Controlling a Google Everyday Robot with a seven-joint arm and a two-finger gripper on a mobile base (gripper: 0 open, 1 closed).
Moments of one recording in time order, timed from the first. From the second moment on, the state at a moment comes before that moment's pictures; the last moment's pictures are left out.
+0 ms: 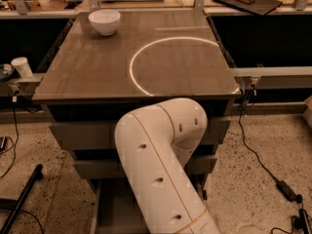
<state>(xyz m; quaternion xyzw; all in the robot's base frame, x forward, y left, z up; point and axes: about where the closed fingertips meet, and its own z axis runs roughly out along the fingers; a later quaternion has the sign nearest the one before) 0.429 -0.018 0.214 0.17 -0.98 -0.06 0.05</state>
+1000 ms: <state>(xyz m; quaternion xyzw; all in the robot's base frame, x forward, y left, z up) 0.429 -0.018 0.213 0.17 -0.98 -0.06 0.05</state>
